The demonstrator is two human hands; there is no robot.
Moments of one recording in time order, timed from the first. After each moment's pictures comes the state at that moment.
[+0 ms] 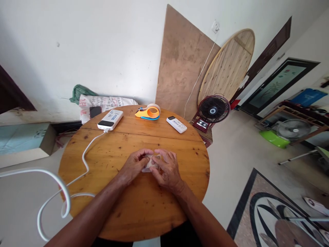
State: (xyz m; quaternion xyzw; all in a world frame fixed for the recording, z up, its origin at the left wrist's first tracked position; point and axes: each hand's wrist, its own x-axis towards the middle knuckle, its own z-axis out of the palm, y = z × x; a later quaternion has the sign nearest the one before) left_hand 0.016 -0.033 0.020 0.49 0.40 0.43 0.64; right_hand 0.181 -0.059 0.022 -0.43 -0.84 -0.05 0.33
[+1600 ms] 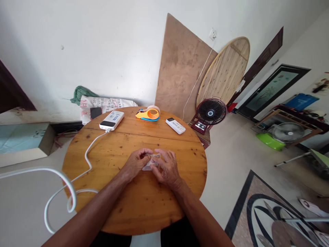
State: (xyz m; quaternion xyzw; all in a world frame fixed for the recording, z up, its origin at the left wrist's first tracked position) left_hand 0.018 -0.032 0.021 0.51 0.40 0.45 0.62; right_hand 0.183 -0.058 0.018 -0.41 -0.85 -0.08 0.33
